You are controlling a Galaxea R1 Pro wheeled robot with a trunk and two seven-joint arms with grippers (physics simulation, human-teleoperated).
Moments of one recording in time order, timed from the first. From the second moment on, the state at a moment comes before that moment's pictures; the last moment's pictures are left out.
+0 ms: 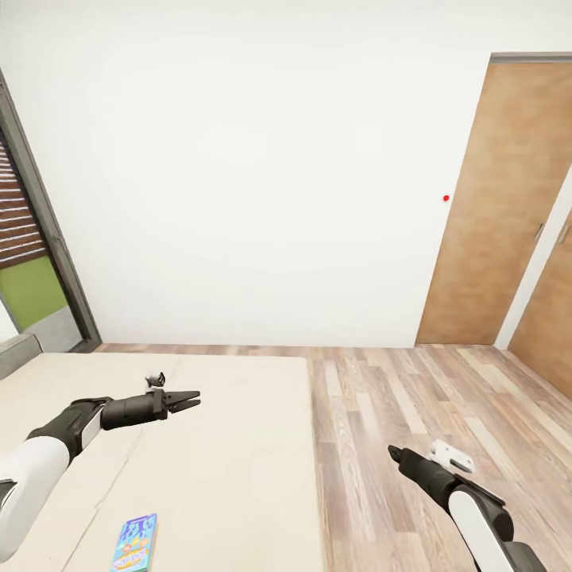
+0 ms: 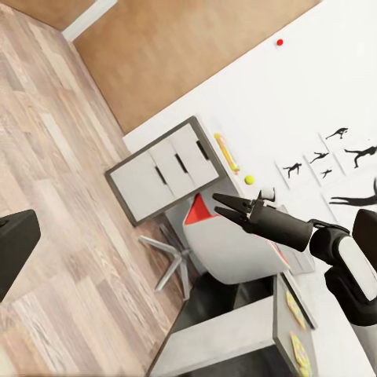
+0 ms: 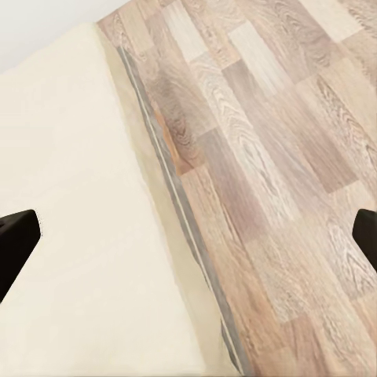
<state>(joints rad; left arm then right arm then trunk) -0.93 0.32 0.09 -0.22 0.06 0.53 -1.55 -0.15 -0.15 0.02 -1.49 -0.79 0.59 -0.45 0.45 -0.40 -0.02</state>
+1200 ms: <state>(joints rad) -0.93 0.32 0.09 -0.22 0.06 0.53 -1.55 -0.15 -0.15 0.02 -1.49 -0.79 0.59 -0.45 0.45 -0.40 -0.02</state>
